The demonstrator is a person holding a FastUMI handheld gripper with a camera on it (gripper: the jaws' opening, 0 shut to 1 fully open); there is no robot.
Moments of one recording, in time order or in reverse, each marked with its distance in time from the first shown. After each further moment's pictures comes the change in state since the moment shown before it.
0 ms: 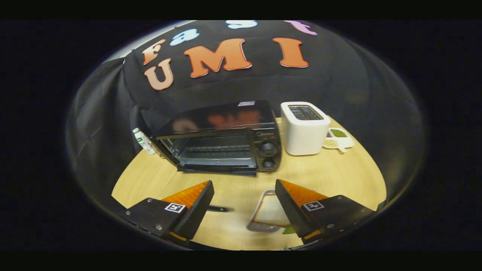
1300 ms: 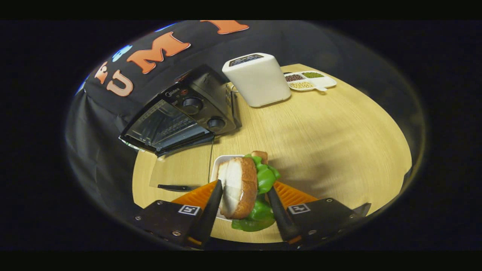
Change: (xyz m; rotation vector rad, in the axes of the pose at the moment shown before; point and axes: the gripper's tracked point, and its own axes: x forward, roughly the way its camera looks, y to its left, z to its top) arm 0.023 -0.061 -0.104 0.346 0.343 0.090
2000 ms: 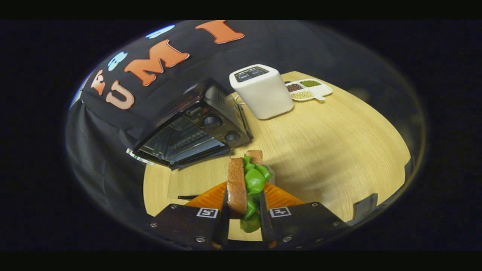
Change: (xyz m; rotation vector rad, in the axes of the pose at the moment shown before) arm -0.031 0.041 0.031 0.046 -0.121 0.003
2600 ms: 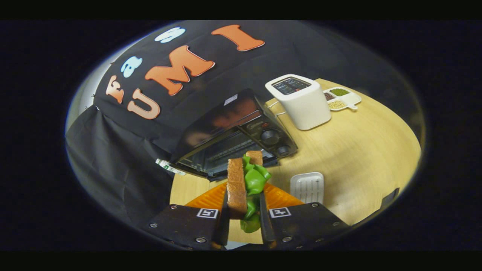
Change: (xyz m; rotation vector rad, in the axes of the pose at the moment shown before) arm 0.002 0.104 0.019 0.043 -0.062 0.200
